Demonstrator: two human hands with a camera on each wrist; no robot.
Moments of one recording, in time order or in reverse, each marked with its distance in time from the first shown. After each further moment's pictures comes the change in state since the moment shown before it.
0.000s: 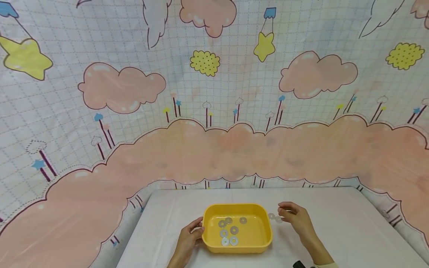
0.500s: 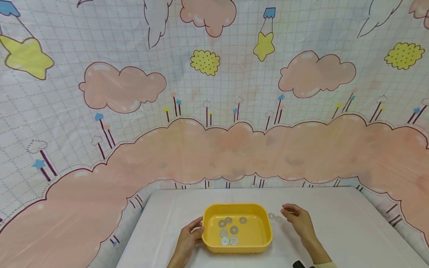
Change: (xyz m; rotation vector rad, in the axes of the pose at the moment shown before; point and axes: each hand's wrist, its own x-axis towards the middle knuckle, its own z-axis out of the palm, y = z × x) left_hand -0.002 -0.001 -0.002 -0.005 -0.009 0.026; right_hand 0.007 0.026 0.000 -0.103 0.075 0.025
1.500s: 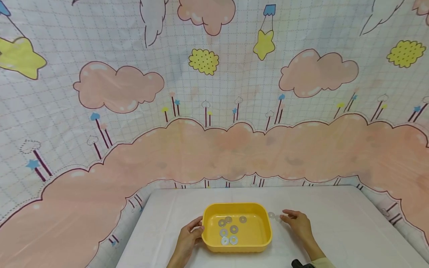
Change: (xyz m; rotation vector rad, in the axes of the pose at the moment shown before) left_hand 0.006 0.000 0.006 0.011 0.024 -0.009; right_hand 0.037 0.041 0.003 -0.225 0.006 -0.004
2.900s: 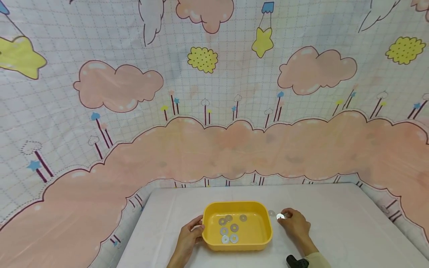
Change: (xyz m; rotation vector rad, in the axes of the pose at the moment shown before) left_hand -0.002 0.000 0.000 0.006 -0.001 0.005; right_hand -0.001 0.007 0.019 -0.205 0.073 -0.048
